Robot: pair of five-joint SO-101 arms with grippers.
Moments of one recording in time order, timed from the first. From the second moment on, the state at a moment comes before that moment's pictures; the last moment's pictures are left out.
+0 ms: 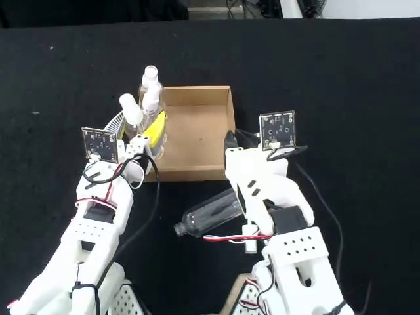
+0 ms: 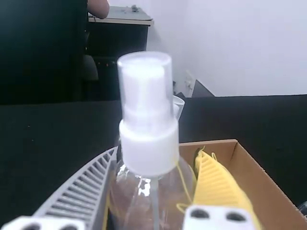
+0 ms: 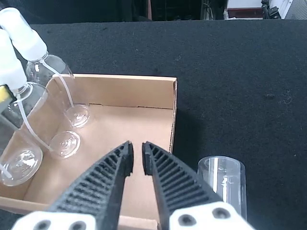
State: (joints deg) left arm 4.7 -45.5 82.7 -26.2 2.8; right arm -12.4 -61.4 74.7 23.9 -4.7
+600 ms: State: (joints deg) left arm 4.7 -35.3 79.5 -26.2 2.9; right arm -12.4 -61.4 74.7 23.9 -4.7
